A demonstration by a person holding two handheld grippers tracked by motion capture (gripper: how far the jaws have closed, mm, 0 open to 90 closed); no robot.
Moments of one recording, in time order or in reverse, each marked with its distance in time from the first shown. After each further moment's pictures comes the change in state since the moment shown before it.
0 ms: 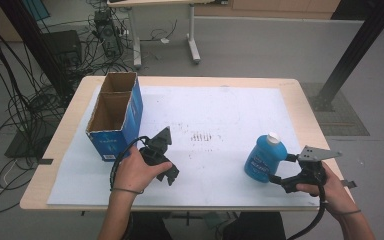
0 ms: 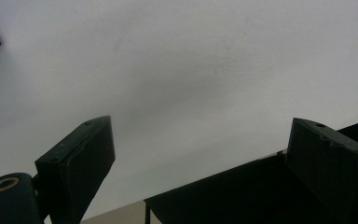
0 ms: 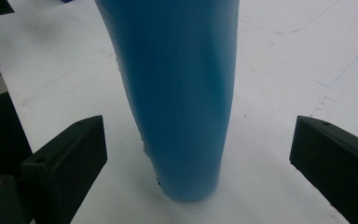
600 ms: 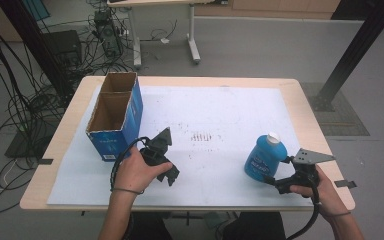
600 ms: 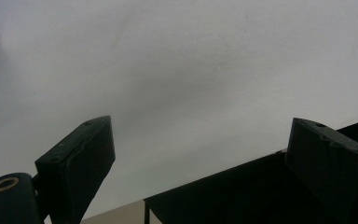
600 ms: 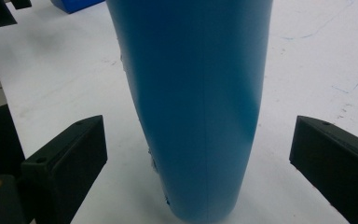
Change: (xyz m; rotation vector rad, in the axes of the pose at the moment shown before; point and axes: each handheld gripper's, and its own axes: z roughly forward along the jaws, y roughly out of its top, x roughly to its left) left arm 0.000 0.000 0.002 0.007 -0.006 -0.004; right arm 0.005 -0.008 0.016 -0.058 0.011 0.011
